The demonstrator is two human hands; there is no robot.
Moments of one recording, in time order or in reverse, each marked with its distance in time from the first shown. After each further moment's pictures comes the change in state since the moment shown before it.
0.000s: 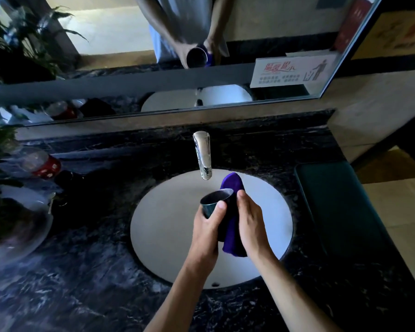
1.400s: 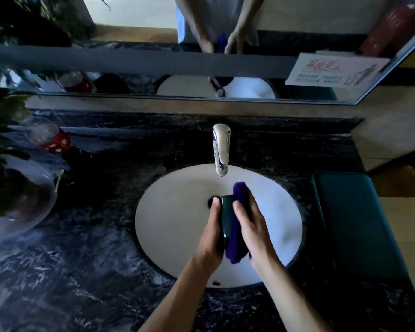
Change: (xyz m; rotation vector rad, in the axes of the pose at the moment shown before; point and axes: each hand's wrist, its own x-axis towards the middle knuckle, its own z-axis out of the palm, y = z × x) left_hand 0.020 -0.035 -0.021 -0.288 0.044 -0.326; right_hand 0.007 0.022 0.017 0.057 -0.125 0.175
